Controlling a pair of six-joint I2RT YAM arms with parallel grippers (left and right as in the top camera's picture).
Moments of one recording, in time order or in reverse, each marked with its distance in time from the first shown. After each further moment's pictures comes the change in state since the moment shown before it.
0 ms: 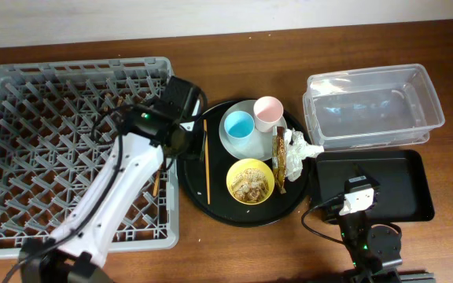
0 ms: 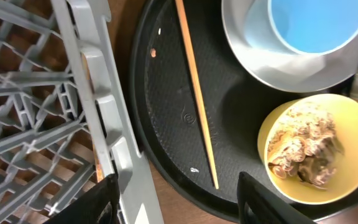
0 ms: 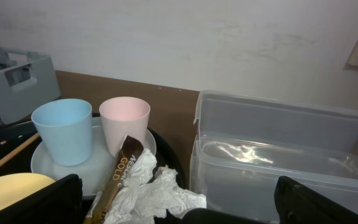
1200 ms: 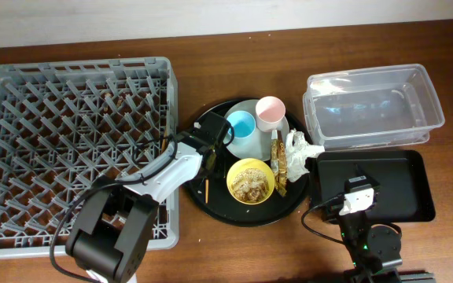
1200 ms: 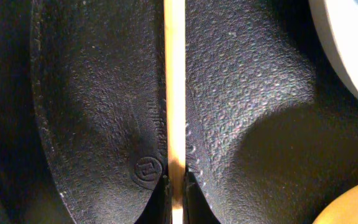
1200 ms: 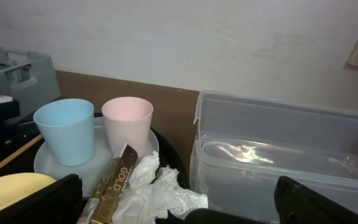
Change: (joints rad) left arm -0.113 0.259 -0.279 0.435 -0.032 -0.245; right arm 0.000 0.000 0.000 0.000 0.000 0.000
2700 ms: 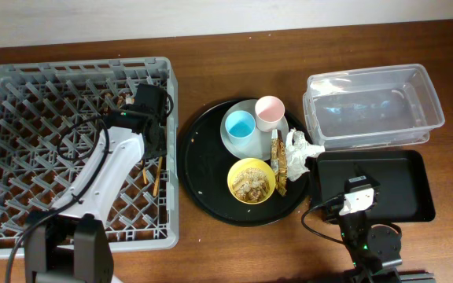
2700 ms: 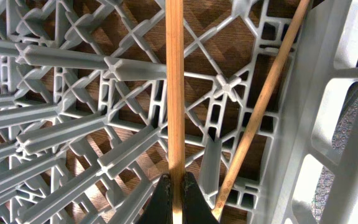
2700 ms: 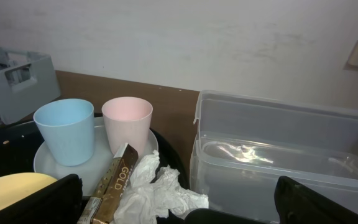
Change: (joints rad) left arm 0.313 -0.178 0.119 -0.290 -0.258 0.141; right arm 0.000 0.000 0.000 0.000 0.000 0.000
